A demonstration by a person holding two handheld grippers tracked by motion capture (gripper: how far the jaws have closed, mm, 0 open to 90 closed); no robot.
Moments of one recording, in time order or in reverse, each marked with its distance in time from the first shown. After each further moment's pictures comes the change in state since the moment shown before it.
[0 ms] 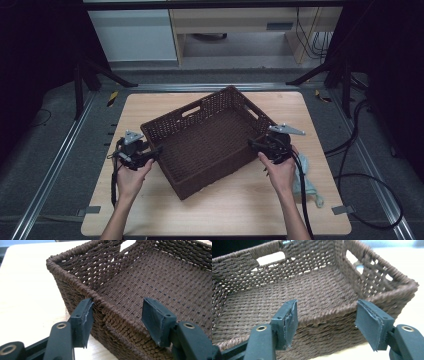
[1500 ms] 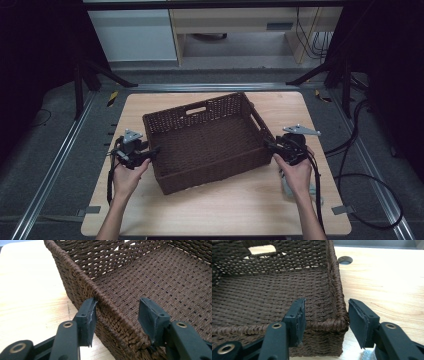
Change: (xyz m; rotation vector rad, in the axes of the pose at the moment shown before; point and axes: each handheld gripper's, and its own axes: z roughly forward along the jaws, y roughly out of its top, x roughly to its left) left arm 0.012 -0.001 0.004 0.022 -0.027 0.040; right arm -0.033 0.000 -0.019 0.044 -0.025 -0.031
